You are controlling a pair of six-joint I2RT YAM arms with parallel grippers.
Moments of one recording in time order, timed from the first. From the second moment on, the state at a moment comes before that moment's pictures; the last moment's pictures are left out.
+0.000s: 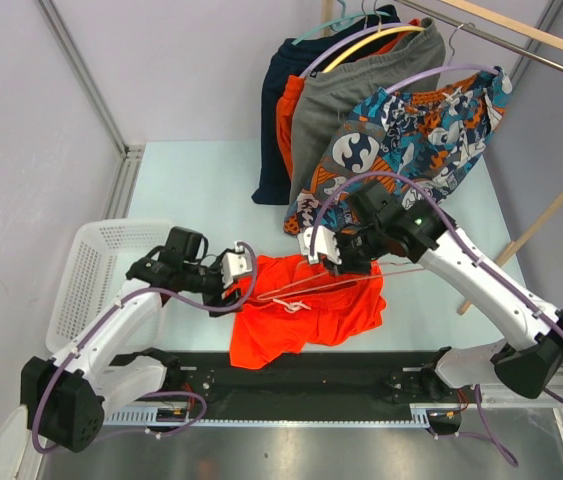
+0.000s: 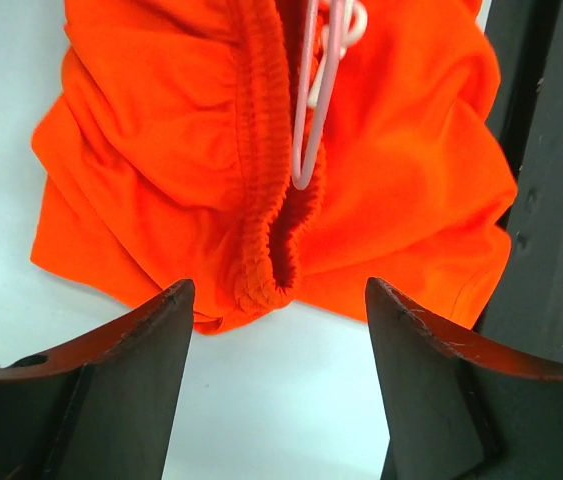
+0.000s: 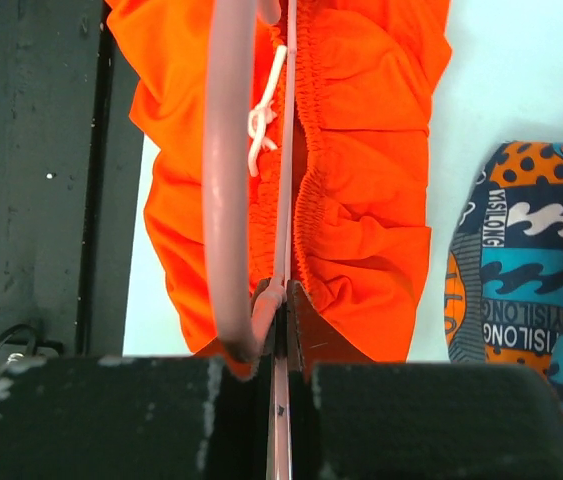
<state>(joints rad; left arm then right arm) -0.36 1.03 0.73 -0.72 0.68 0.77 0.74 1.32 1.45 -1.14 -0.48 -0.93</state>
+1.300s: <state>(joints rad) -0.36 1.12 0.65 -0.61 0.66 0.89 0.86 1.39 1.45 -1.12 -0.30 -0.95</state>
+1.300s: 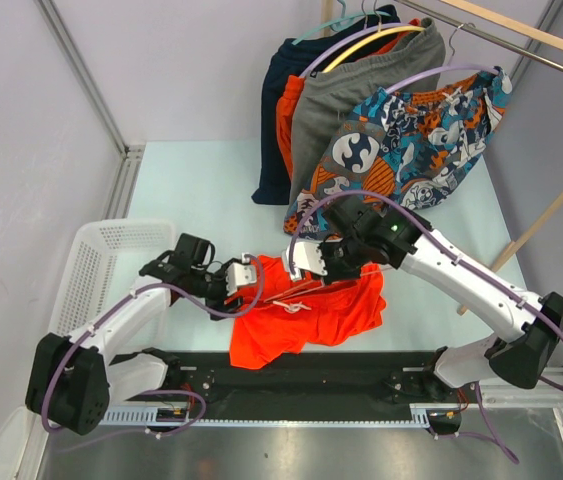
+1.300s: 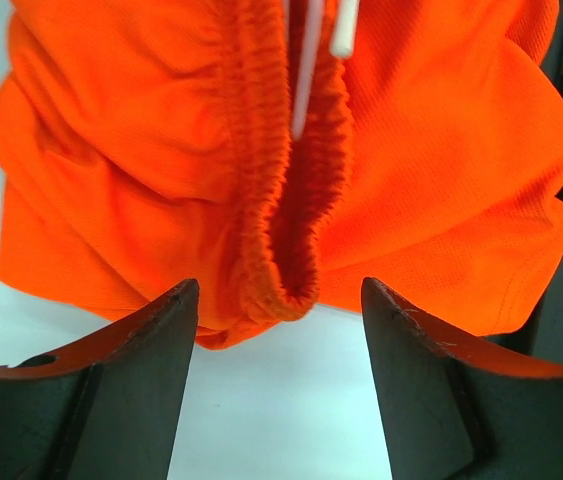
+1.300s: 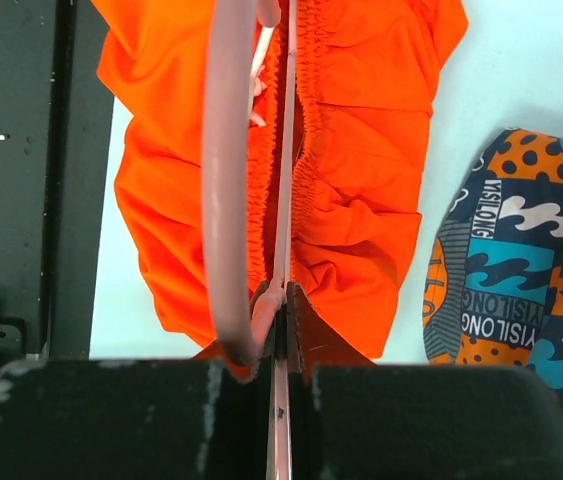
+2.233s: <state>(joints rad) -0.38 1.09 0.72 -0.59 0.71 0.88 0.80 1.49 1.39 -0.84 -0.51 -0.84</state>
